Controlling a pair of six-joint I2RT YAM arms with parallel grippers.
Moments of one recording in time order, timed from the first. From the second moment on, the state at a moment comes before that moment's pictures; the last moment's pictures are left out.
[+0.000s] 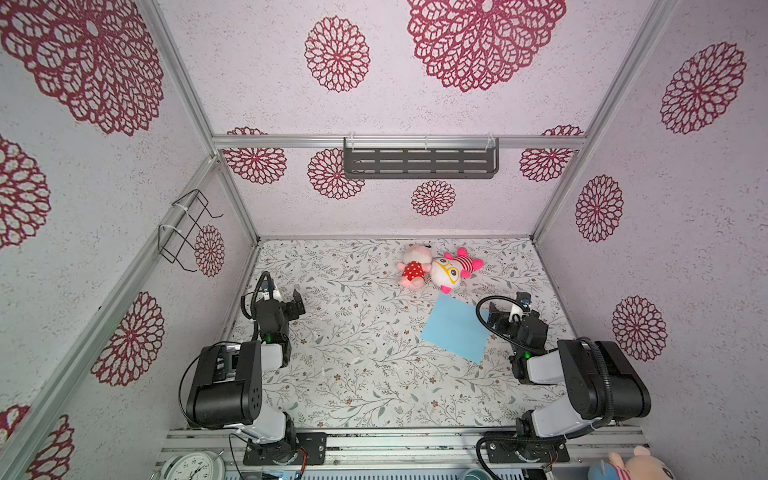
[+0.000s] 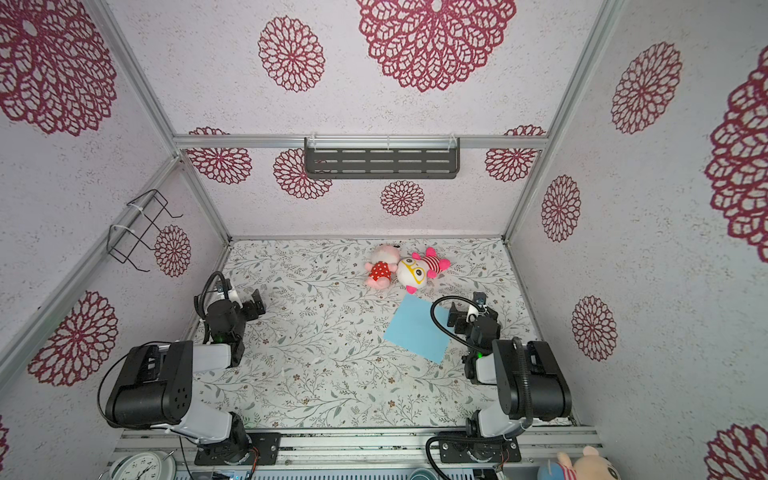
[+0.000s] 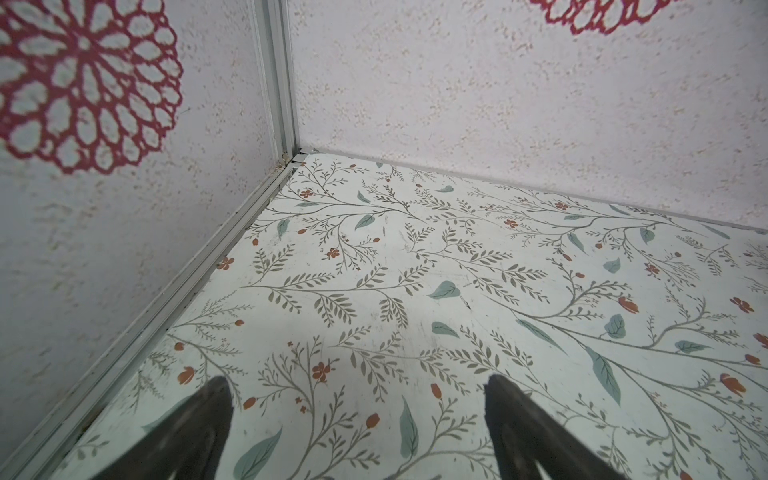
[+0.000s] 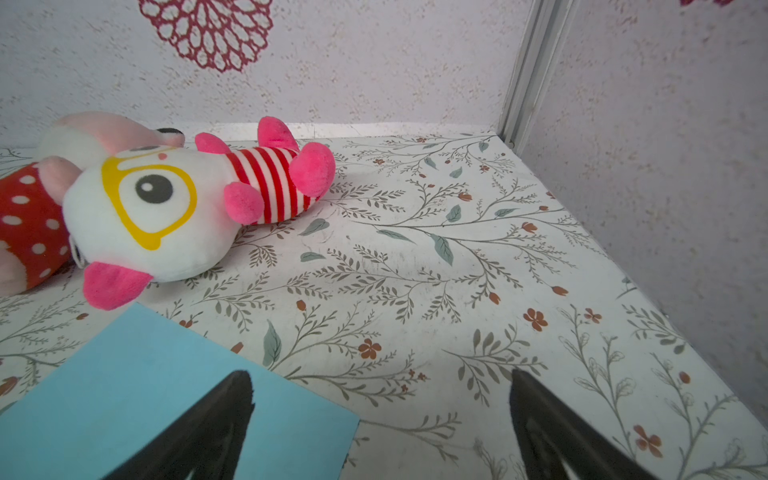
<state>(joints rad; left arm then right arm) 0.12 1.55 0.42 0.83 -0.15 -0.07 -0.01 1.54 0.24 1.04 0.05 0.02</state>
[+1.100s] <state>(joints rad) 0.12 1.01 0.78 -0.14 0.02 -0.57 0.34 1.29 0.62 -0.11 0.00 0.61</state>
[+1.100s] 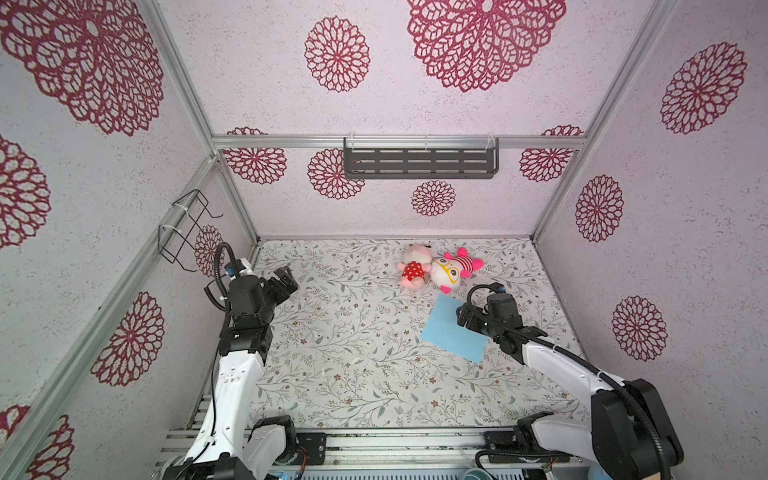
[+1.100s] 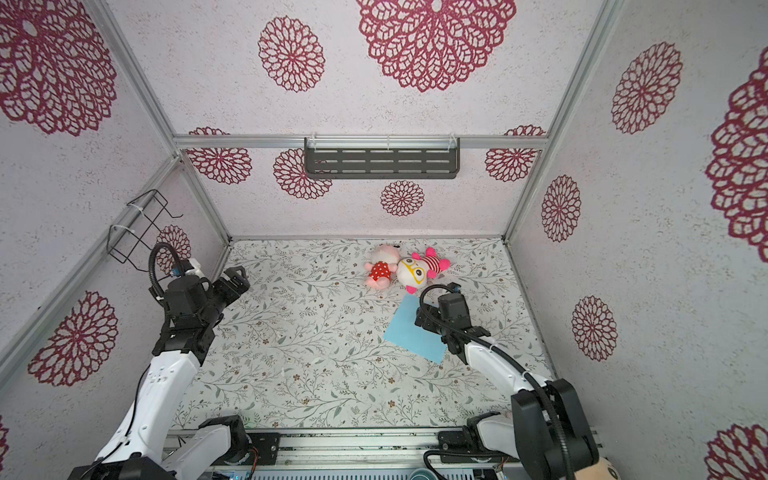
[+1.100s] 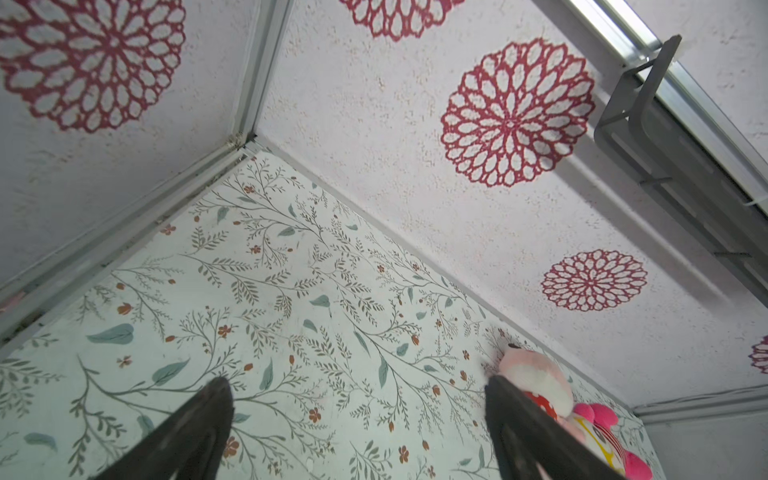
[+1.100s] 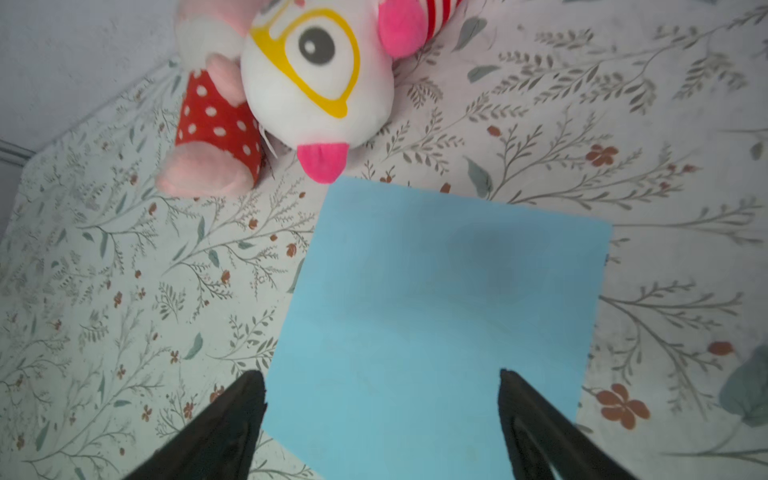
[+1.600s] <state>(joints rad) 0.12 1.07 0.78 -0.15 0.13 -0.57 0.41 1.63 0.82 -0.08 -0.04 0.64</state>
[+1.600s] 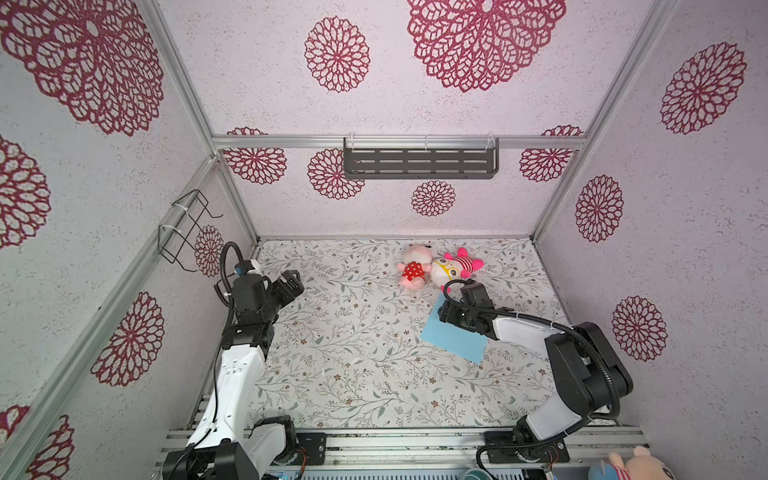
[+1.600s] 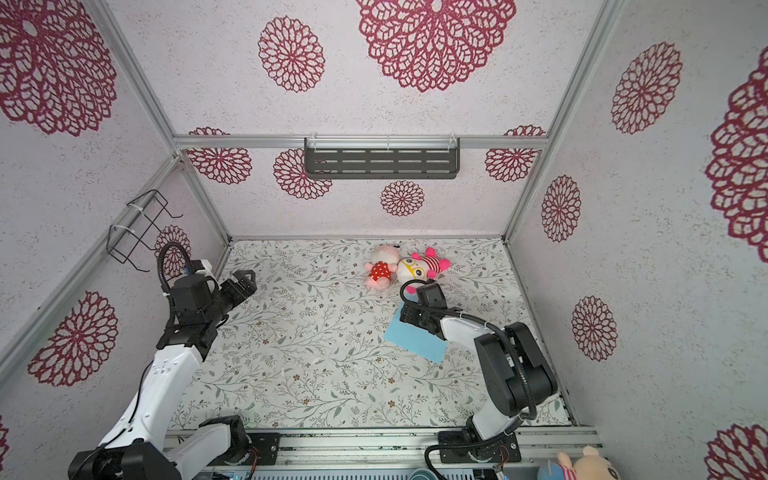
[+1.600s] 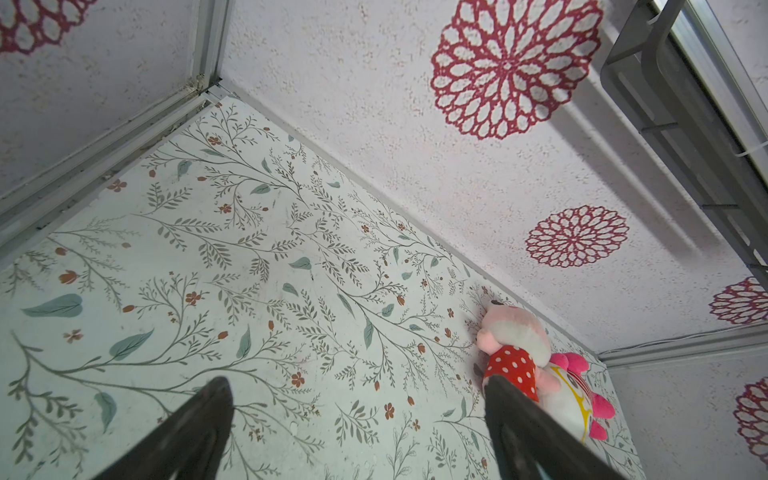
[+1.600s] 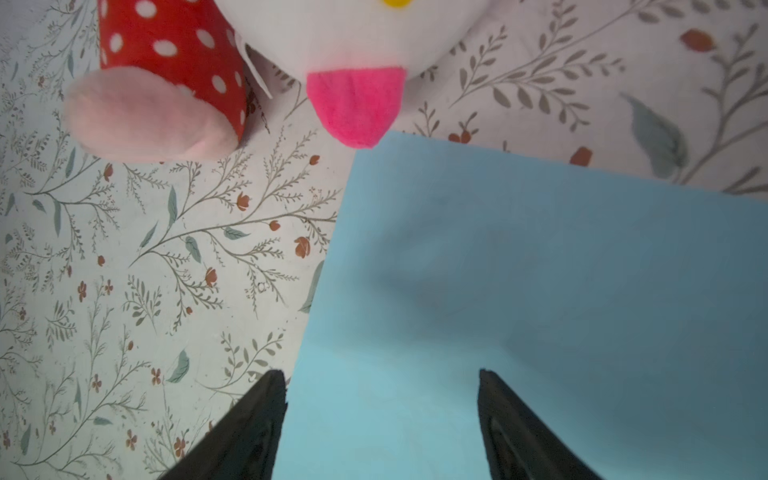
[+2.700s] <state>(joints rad) -0.21 1.31 0.81 -0.25 0.33 -0.75 0.68 1.47 0.80 -0.11 -0.15 0.74</state>
